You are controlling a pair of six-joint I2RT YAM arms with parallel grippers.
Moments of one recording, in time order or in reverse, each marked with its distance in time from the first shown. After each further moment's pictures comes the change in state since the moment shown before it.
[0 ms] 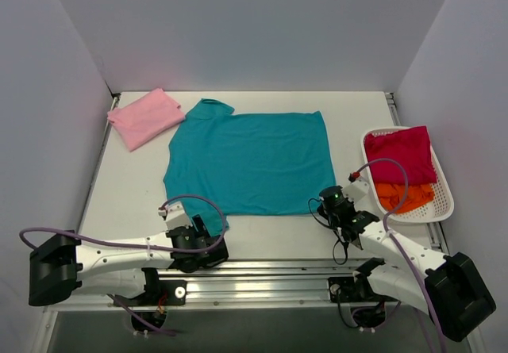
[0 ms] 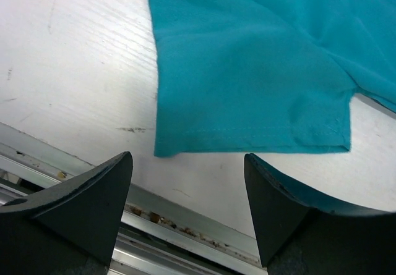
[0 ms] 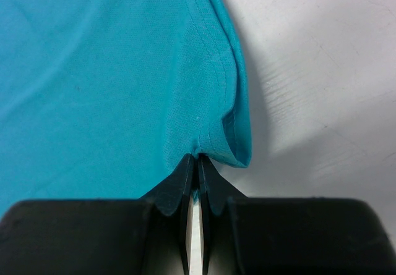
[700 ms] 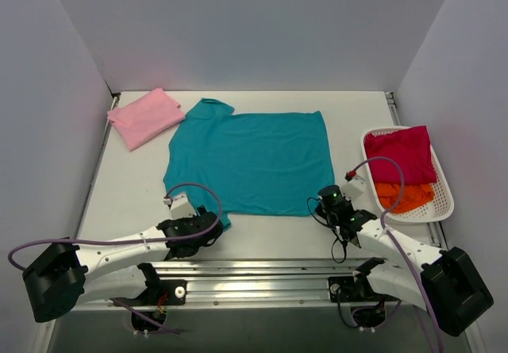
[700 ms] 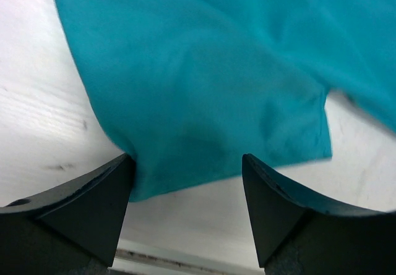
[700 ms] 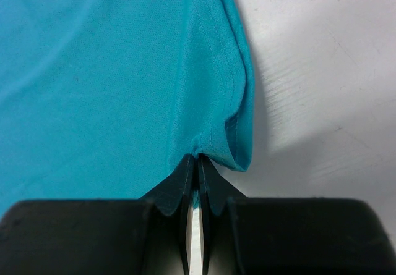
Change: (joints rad) left arm 0.305 -0.012 -0.112 0.440 0.193 0.391; right arm 0.000 0.039 0.000 0.036 -0.034 -0.032
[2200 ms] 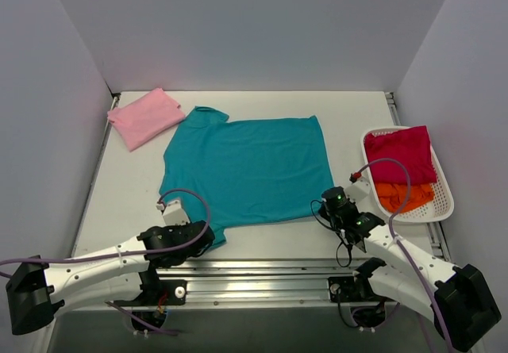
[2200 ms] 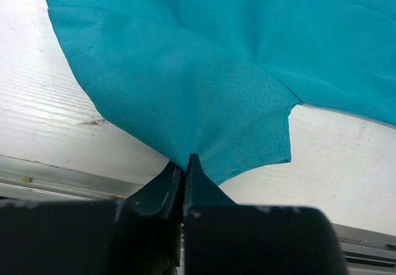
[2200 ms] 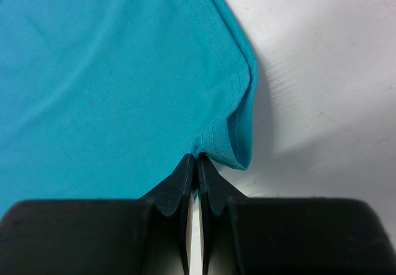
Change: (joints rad) left arm -0.130 -0.220 0.003 -0.215 0.031 -0.043; right arm 0.014 -0.121 0.006 -0.114 0.006 0.021
